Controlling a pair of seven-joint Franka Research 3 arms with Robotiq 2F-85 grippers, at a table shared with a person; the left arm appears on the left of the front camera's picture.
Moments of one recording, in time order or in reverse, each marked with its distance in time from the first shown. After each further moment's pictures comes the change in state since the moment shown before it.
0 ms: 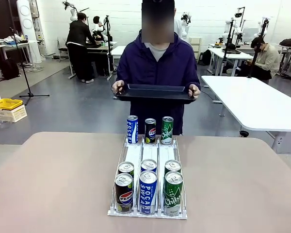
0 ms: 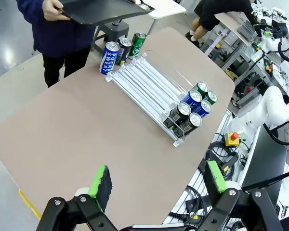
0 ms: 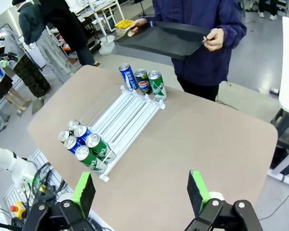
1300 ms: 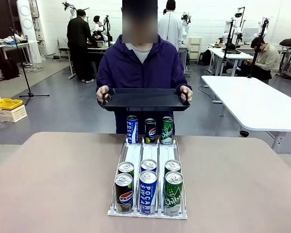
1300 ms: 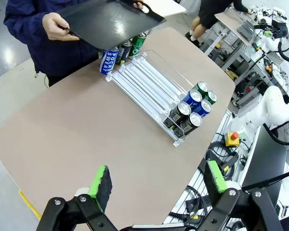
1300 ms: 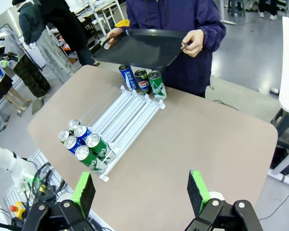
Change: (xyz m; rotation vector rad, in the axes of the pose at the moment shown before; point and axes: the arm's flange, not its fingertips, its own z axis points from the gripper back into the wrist) left arm 0.000 0.000 0.000 0.000 0.001 0.000; right arm 0.000 0.000 0.000 0.000 0.000 0.000
